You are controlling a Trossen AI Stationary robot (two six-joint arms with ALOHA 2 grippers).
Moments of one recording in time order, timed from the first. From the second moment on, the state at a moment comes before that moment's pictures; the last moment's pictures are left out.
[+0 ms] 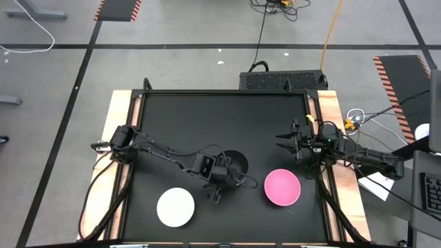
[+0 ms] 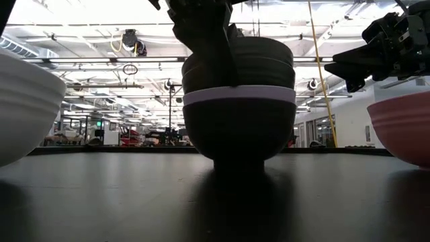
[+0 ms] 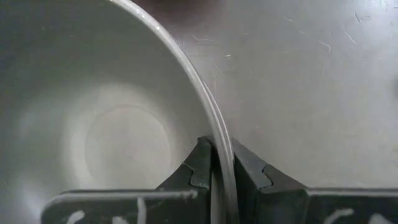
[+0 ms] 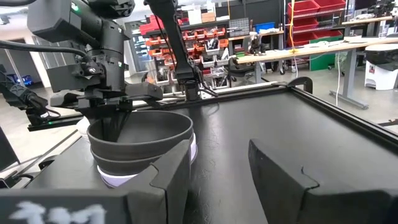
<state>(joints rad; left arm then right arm) -0.28 2.00 1.60 -0.70 0.01 0.01 -0.32 0.06 0.01 0.04 -0.29 0.15</state>
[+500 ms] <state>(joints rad) -0.29 2.01 1.60 -0.70 -0.10 -0.01 -0.32 0.06 0.01 0.04 -0.29 0.15</state>
